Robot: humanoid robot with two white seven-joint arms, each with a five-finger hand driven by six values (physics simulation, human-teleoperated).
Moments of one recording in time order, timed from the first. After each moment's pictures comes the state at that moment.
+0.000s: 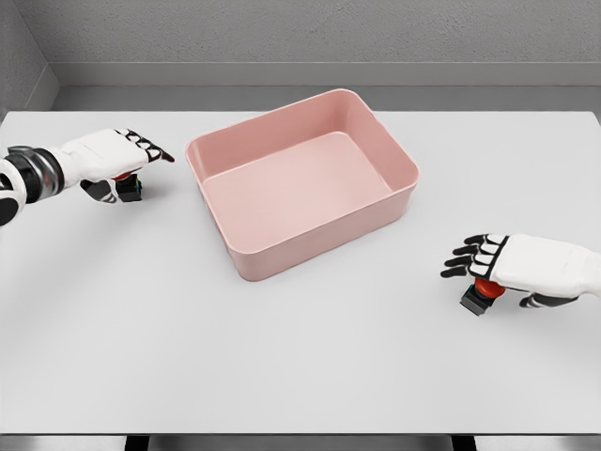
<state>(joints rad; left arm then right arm) -0.85 0.88 -0.99 -1.45 -0.52 -0.14 -0.39 -0.39 -1.25 0.77 -1.72 0.41 -0.61 0.18</state>
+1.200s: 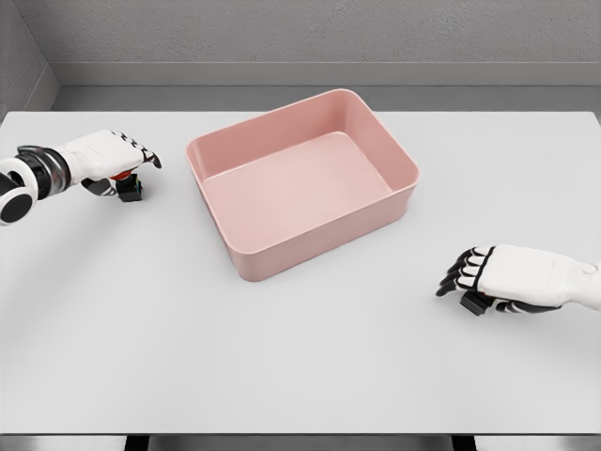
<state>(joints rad) -0.86 0.81 -0.99 -1.31 -0.61 -0.15 -0.40 -0.37 -1.21 0.75 -1.72 0.41 -0.61 0.21</state>
